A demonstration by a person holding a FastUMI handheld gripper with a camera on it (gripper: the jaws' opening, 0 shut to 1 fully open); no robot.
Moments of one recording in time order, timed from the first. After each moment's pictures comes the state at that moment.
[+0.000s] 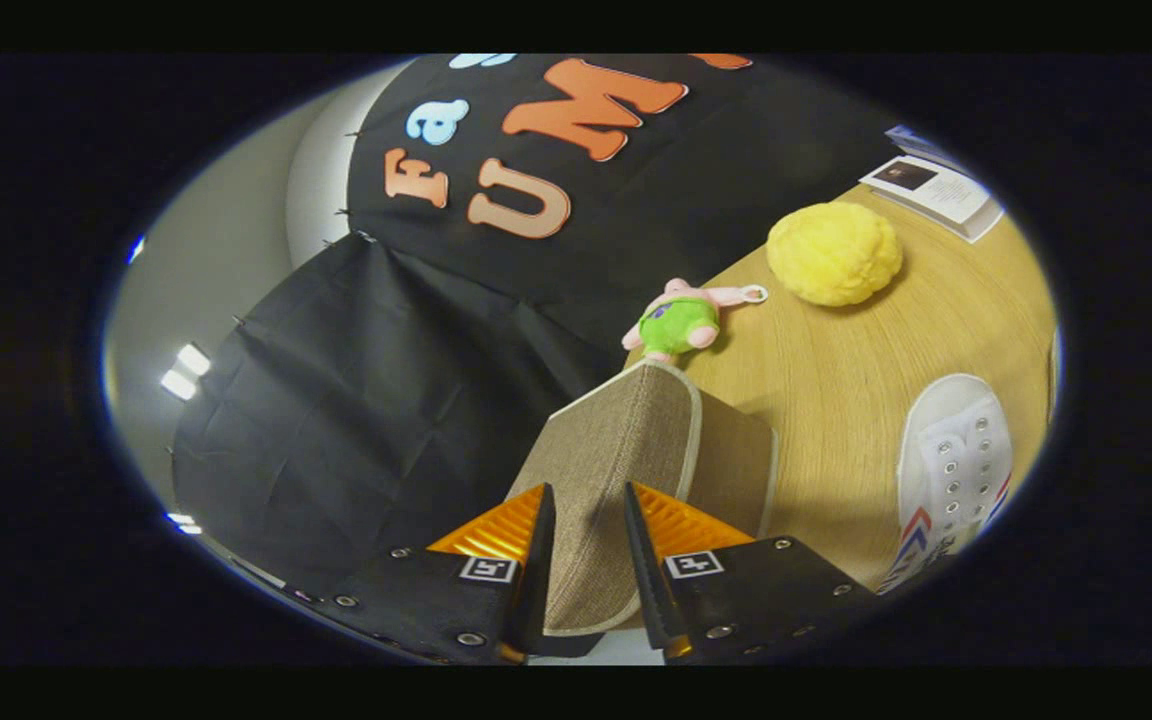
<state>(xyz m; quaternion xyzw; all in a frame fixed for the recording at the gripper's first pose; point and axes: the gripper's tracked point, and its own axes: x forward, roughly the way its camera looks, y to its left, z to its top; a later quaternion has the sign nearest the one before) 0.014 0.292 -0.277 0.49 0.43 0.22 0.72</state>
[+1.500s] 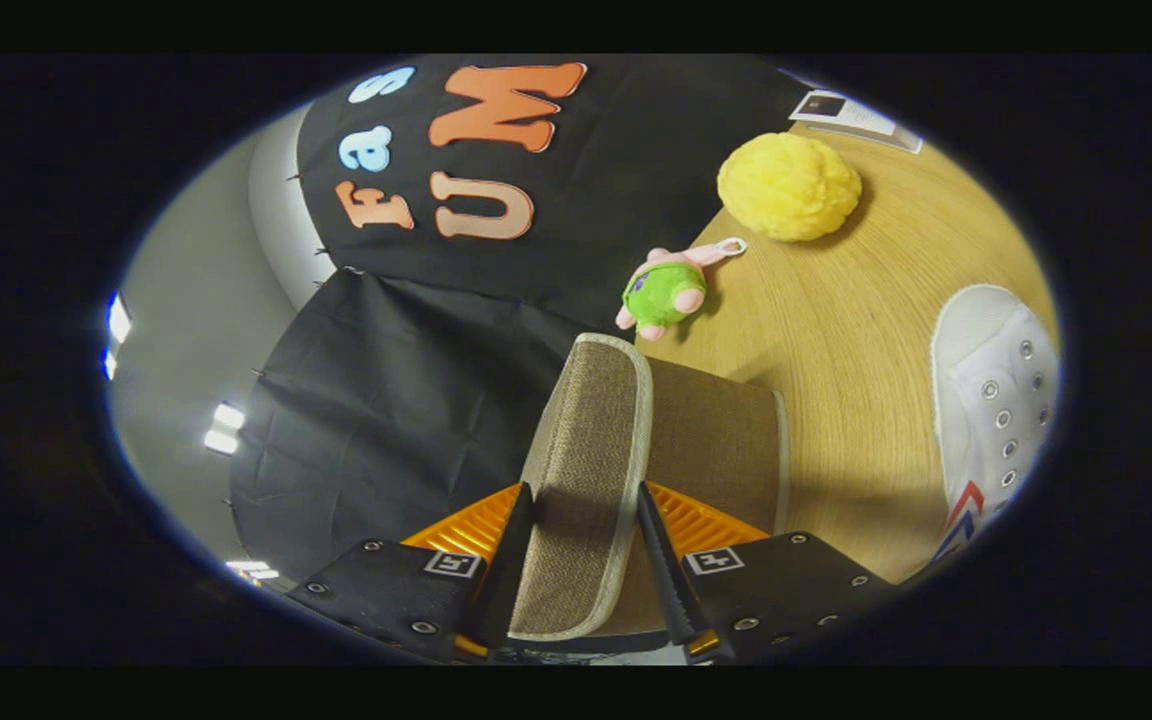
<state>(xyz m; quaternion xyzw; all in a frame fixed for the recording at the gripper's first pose) 0.015 0.295 -0.302 0.58 0.43 0.21 0.66</state>
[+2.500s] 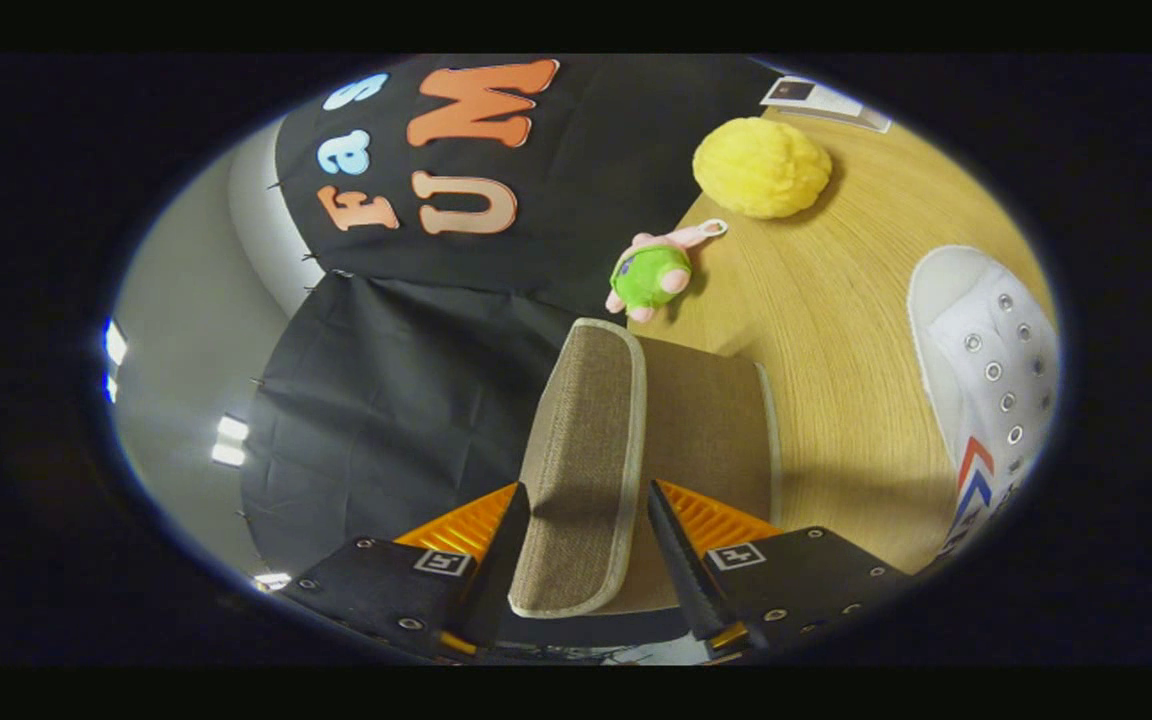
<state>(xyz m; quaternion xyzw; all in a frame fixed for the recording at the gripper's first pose) -0.006 0.297 -0.298 0.62 0.45 0.21 0.61</state>
